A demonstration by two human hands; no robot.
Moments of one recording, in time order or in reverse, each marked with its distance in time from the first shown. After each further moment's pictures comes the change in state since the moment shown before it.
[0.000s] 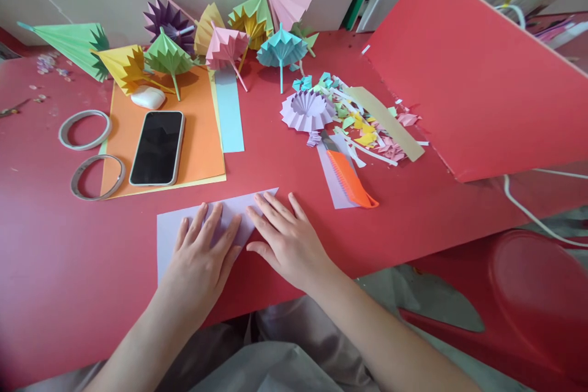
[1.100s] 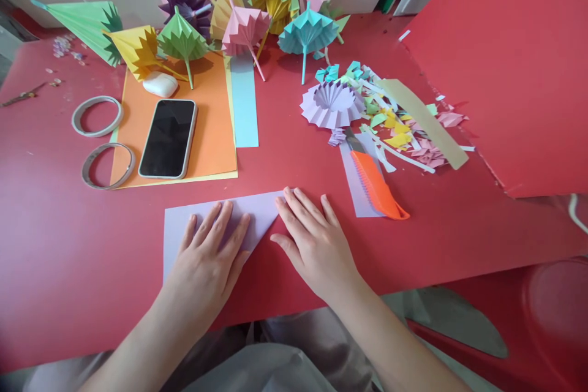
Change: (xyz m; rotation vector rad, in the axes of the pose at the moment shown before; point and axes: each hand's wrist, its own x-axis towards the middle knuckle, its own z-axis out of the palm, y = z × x) left_hand -0.001 0.001 -0.001 0.012 -0.023 0.009; right_hand -0.009 0.014 0.006 -0.026 0.046 0.106
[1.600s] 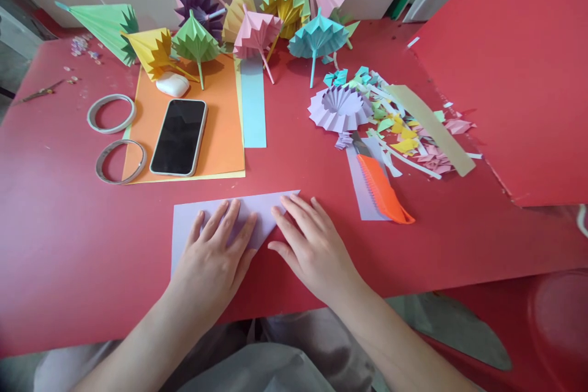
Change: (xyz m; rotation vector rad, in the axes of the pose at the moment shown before) left_hand 0.001 -0.001 -0.002 0.008 0.004 -0.004; right_hand 0.004 -0.007 -0.003 0.047 0.077 -0.111
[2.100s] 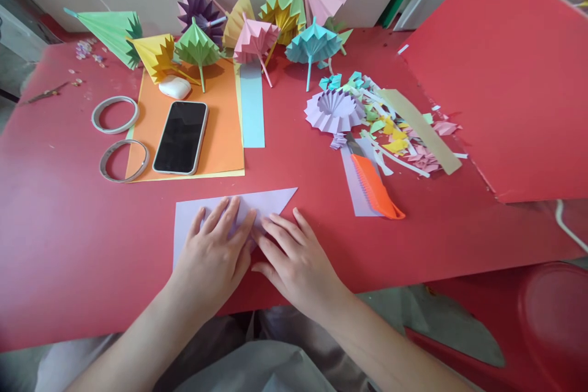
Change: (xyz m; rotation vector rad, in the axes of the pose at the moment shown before) left_hand 0.000 0.000 -0.003 -0.023 -0.023 -0.009; right_hand -0.003 -0.027 -0.006 0.114 -0.009 -0.082
